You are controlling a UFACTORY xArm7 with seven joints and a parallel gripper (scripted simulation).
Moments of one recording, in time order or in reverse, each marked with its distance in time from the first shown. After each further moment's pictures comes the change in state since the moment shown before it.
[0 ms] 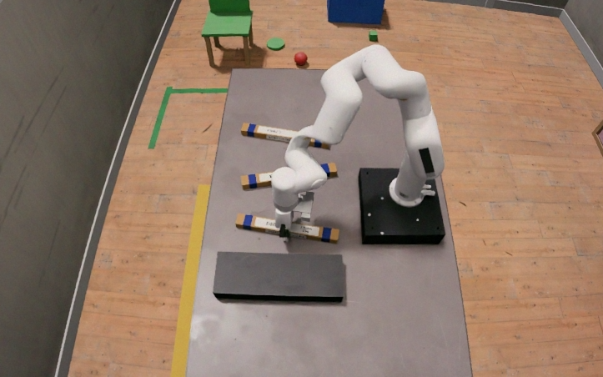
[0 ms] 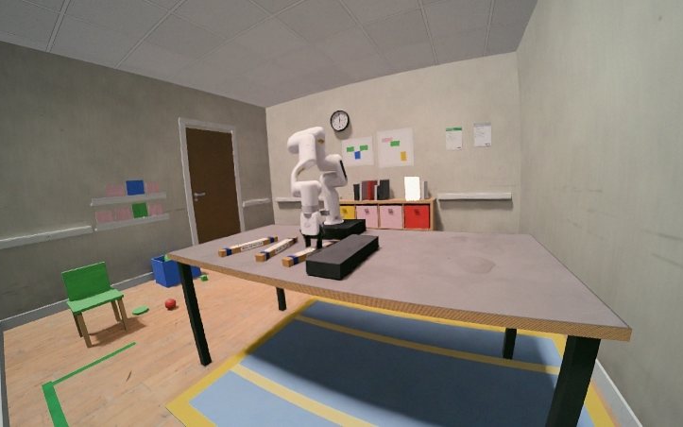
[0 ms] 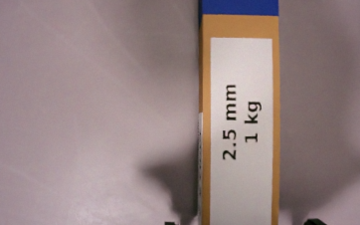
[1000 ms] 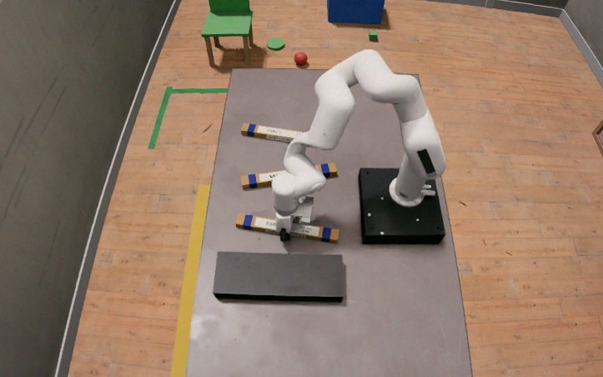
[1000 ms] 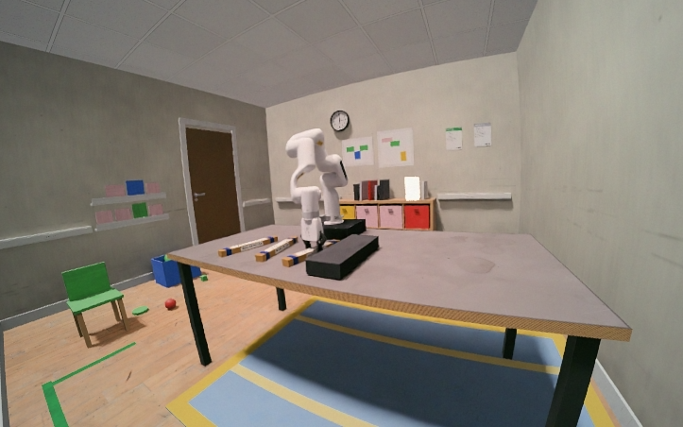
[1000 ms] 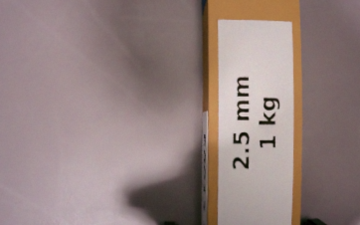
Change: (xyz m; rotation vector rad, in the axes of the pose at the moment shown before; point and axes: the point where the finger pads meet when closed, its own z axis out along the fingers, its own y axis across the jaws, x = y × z) arm 0.000 0.000 0.027 0.000 0.000 0.000
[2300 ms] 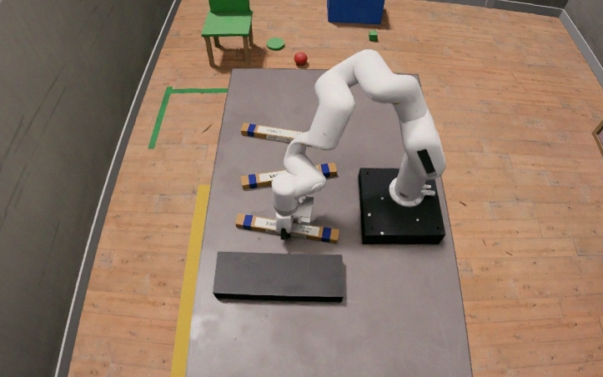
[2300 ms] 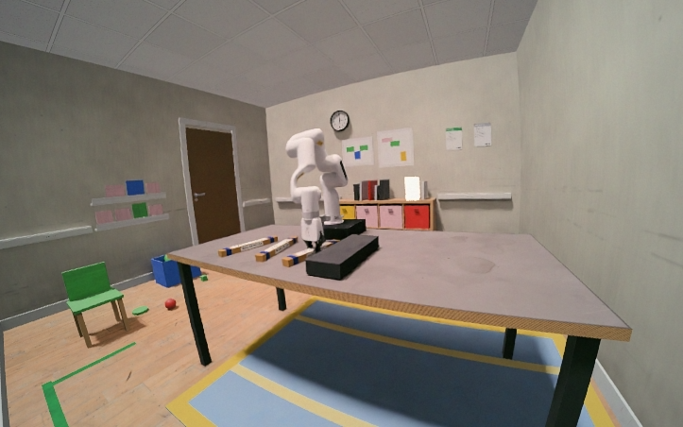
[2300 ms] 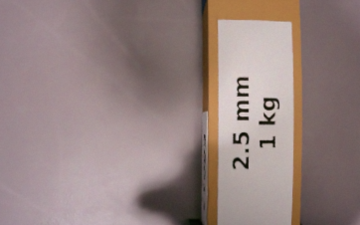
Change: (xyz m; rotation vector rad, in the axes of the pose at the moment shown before) arm 0.000 0.000 0.000 0.000 0.000 0.000
